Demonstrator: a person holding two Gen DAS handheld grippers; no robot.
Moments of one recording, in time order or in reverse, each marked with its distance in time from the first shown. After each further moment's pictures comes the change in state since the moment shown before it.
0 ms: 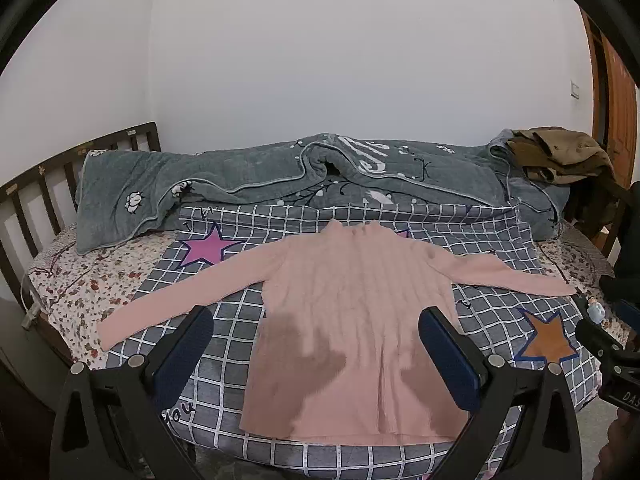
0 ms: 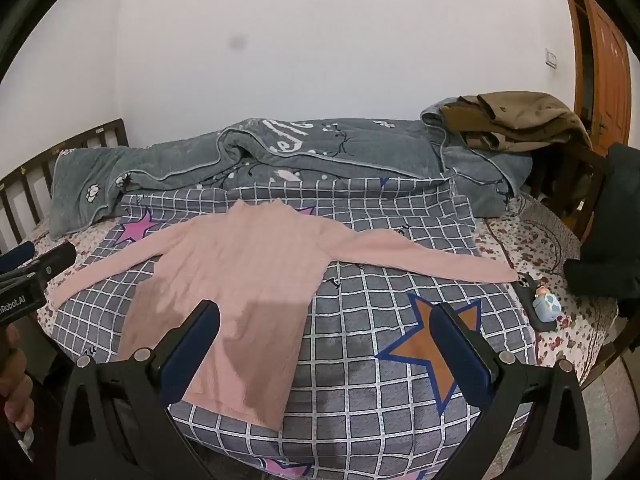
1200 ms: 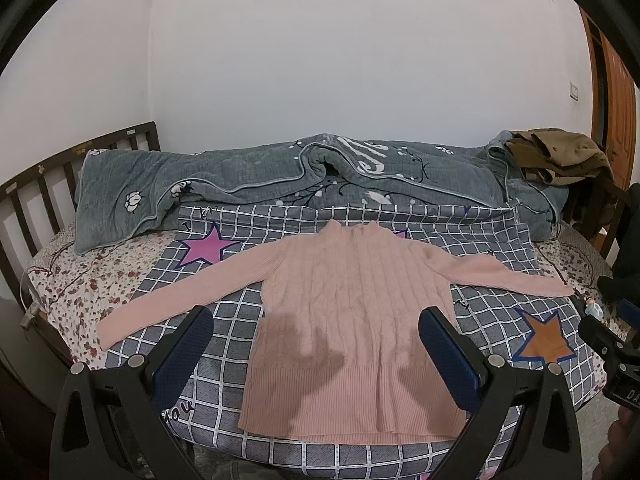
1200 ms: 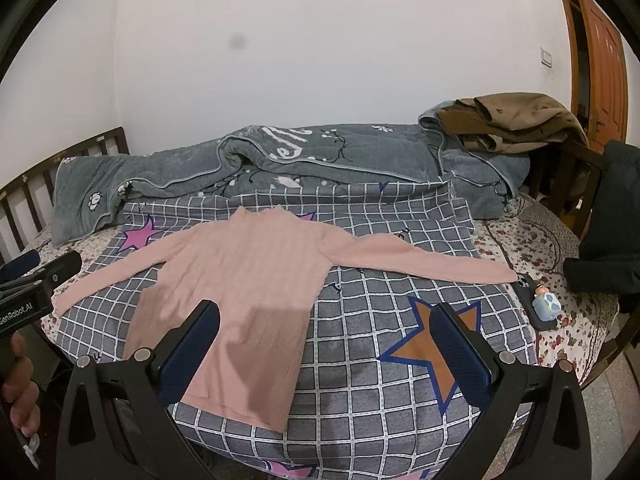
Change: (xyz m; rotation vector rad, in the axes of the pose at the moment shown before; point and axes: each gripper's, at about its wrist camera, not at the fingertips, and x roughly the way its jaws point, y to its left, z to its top) left arm 0.001 -0.003 0.000 0.006 0.002 0.000; right arm -0.006 -0.002 0.001 0.018 -0.016 0.003
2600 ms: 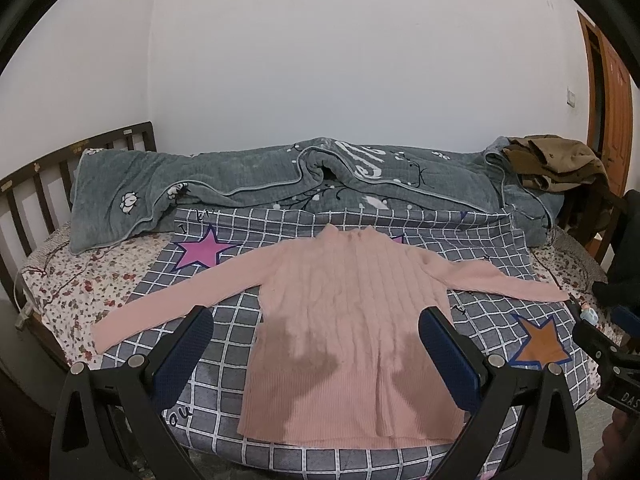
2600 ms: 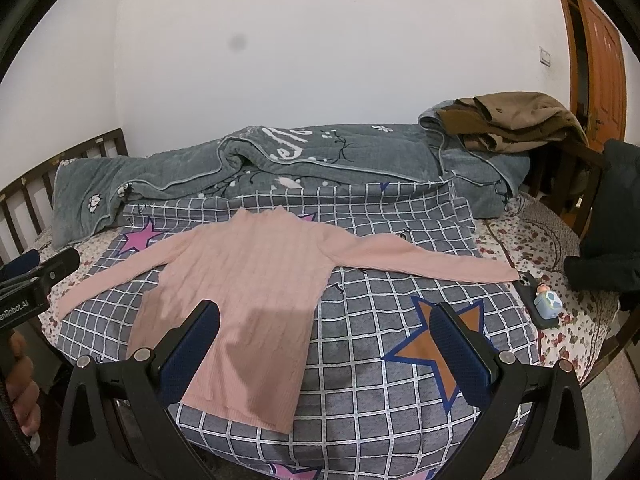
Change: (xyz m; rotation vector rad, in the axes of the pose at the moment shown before) left arm -0.002 0.000 0.004 -0.016 -0.011 -0.018; right arm 0.000 0.007 0.002 0.006 0.000 -0.002
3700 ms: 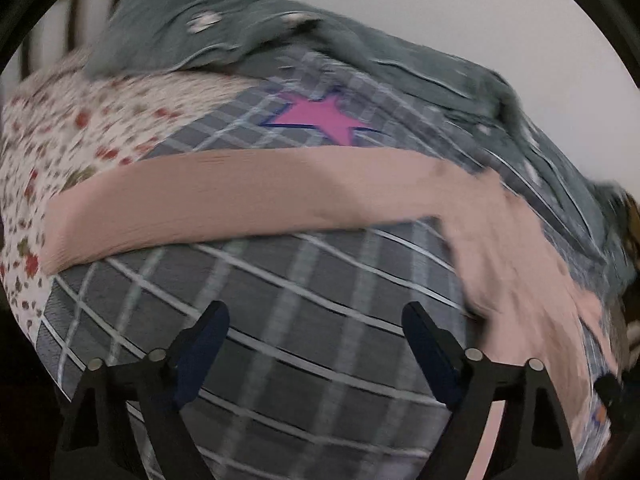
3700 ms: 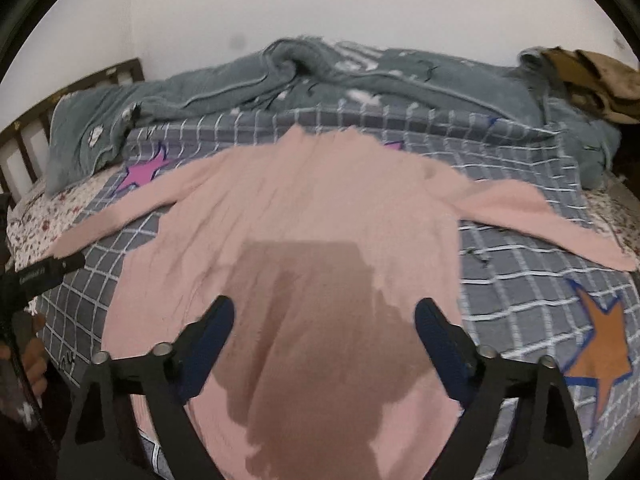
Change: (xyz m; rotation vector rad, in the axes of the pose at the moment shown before) left arm 0.229 0.240 -0.097 -0.424 0.305 0.060; right arm 0.202 0.118 -0.042 -0.088 0.205 0.122
